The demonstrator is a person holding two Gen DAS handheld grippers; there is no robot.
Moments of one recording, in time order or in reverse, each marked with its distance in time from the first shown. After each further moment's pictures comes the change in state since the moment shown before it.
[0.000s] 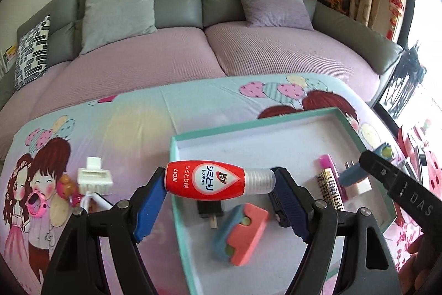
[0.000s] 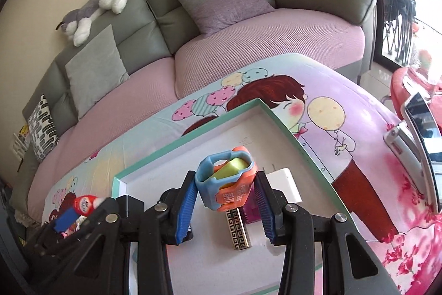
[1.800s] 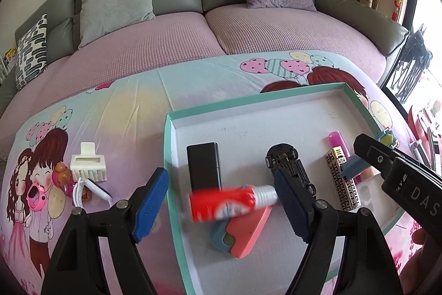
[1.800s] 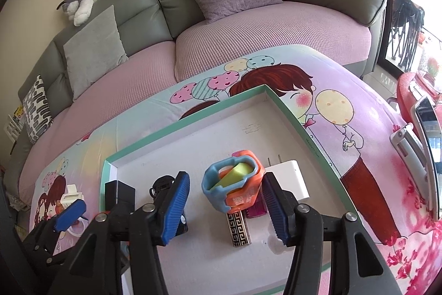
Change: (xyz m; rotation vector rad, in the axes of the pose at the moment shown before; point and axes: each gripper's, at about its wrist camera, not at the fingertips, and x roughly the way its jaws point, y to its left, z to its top) left arm 0.014 -0.005 -0.012 0.022 0.064 0.045; right arm 0.012 0.012 -0.006 -0.071 0.049 -0.033
